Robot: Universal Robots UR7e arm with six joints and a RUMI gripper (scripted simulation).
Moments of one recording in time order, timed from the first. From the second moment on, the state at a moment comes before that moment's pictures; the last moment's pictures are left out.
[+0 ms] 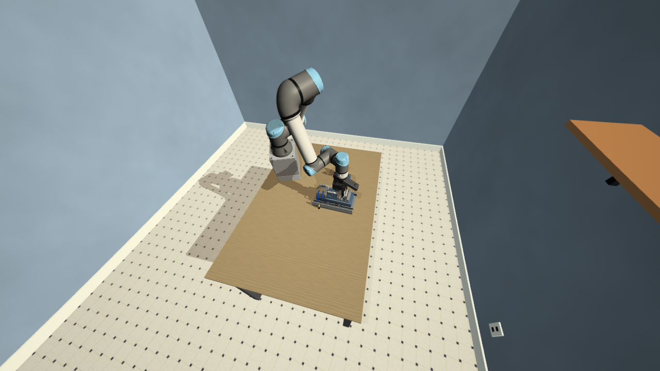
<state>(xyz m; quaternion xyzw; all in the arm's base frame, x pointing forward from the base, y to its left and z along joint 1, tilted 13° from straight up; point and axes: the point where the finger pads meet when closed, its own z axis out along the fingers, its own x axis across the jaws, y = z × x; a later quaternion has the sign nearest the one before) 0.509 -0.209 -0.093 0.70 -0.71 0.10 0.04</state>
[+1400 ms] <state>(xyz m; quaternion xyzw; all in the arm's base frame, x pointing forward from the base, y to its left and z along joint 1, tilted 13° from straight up) 0.509 -0.210 -0.099 0.70 -0.71 0.10 0.04</state>
